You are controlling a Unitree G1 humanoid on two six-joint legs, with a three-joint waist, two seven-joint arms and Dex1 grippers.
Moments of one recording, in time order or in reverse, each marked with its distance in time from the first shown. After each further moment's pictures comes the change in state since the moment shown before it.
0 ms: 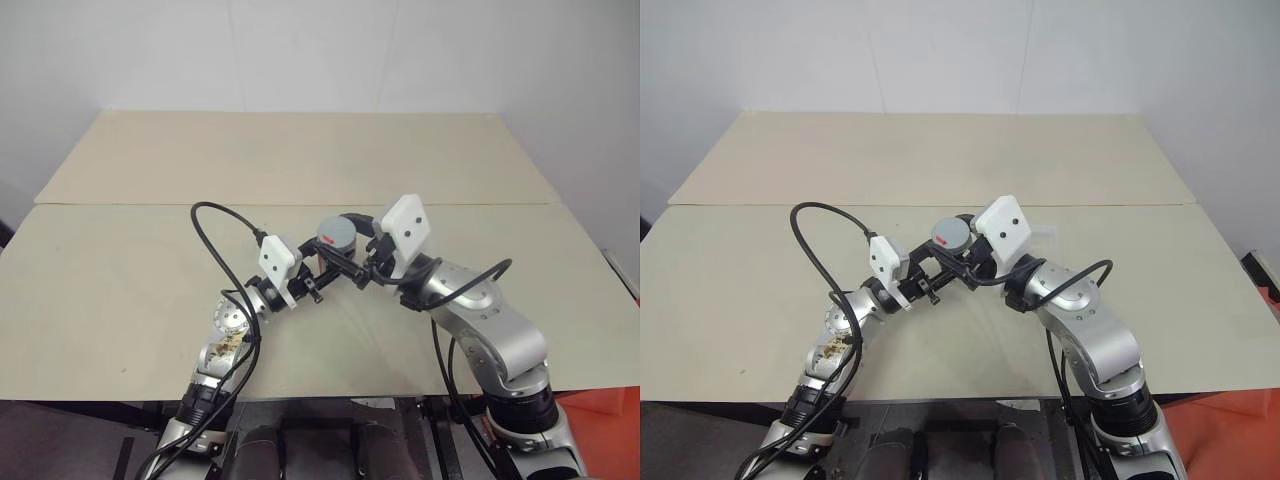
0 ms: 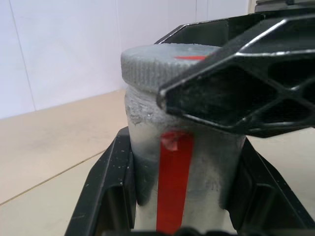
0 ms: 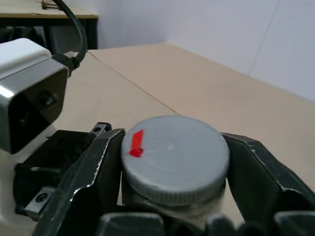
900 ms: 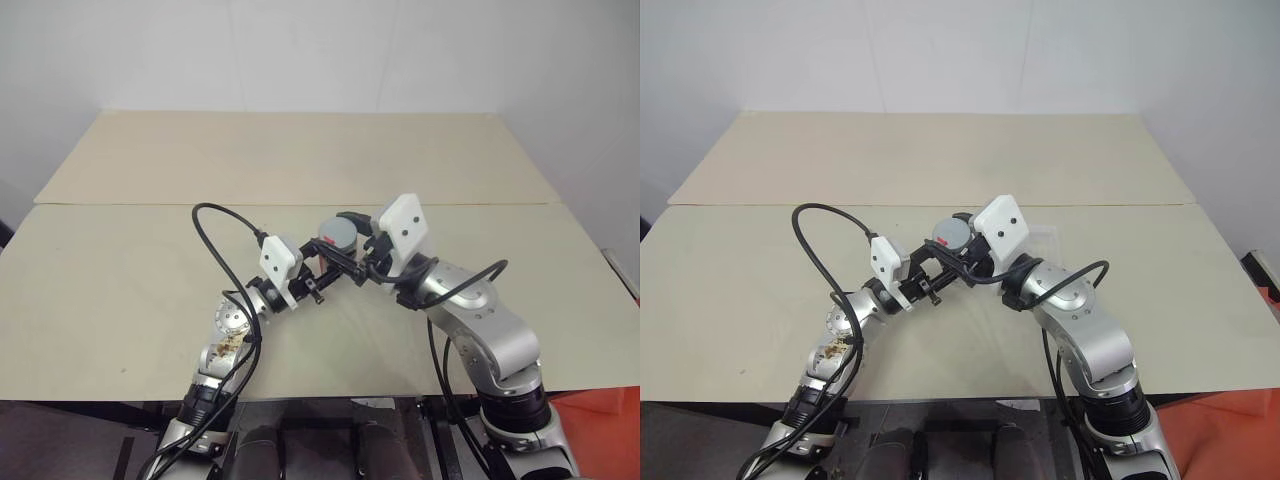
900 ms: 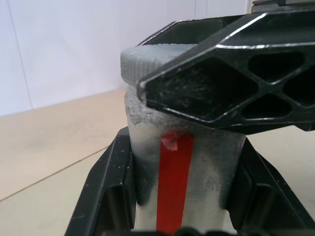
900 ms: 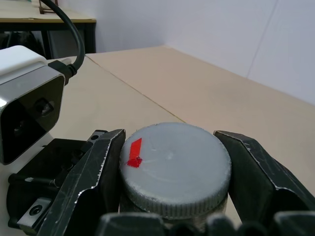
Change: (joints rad) left arm 0.011 0.019 -0.002 -0.016 -0.012 0.013 -0.019; right arm 0.000 0.027 -0.001 0.019 -0.022 -0.017 0.024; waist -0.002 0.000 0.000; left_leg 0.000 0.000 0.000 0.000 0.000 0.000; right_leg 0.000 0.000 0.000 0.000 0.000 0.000
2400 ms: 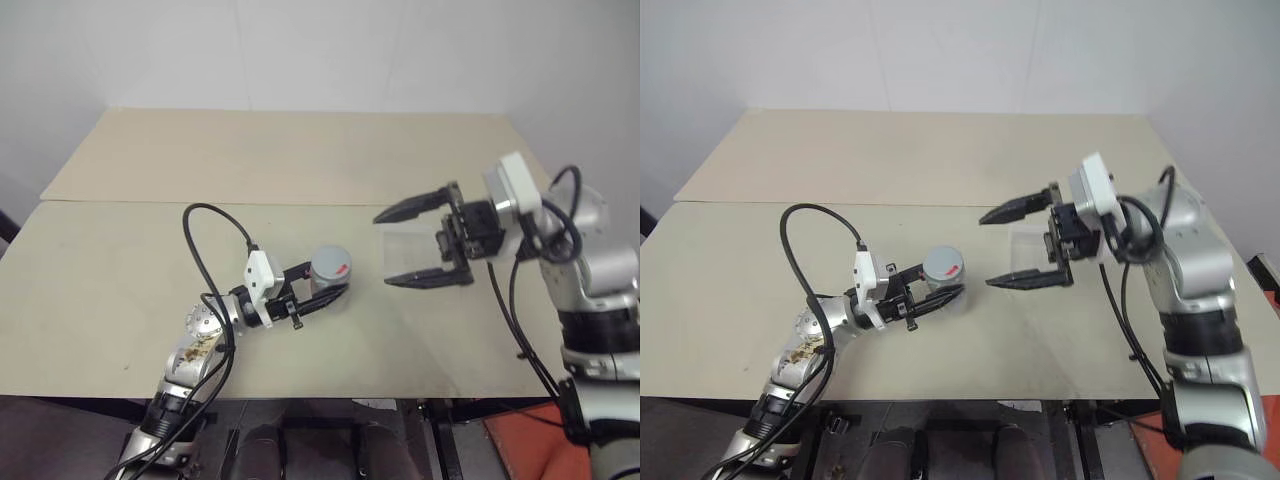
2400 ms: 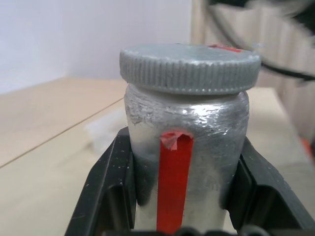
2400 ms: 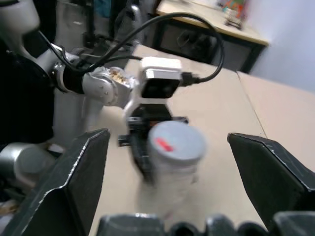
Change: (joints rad) left arm 0.017 0.137 0.013 -0.014 -0.091 0.043 -0.205; right arm -0.130 -0.366 -0.199 0.268 0.267 -0.295 0.854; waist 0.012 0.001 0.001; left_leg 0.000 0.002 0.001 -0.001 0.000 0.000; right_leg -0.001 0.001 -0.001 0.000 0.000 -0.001
